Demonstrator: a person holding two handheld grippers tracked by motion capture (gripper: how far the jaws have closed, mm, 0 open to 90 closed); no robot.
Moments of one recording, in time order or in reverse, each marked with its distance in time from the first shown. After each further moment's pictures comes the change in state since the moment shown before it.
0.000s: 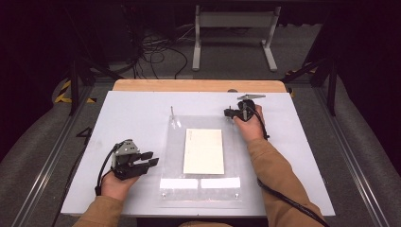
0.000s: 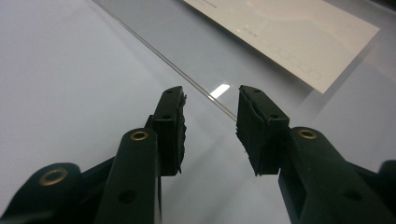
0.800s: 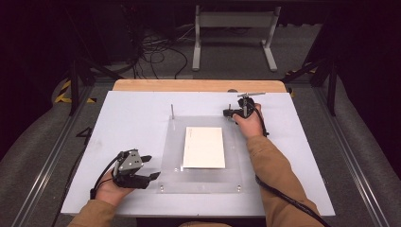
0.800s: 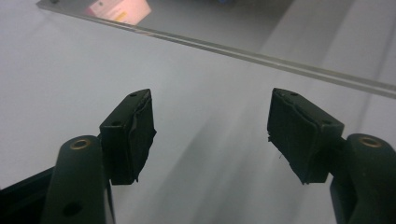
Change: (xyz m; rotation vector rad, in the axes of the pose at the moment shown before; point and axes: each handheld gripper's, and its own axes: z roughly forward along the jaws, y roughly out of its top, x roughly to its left) left arm -0.010 -0.018 0.004 0.038 -0.038 0.276; right arm -0.010 0.005 0.009 0.056 0.056 0.098
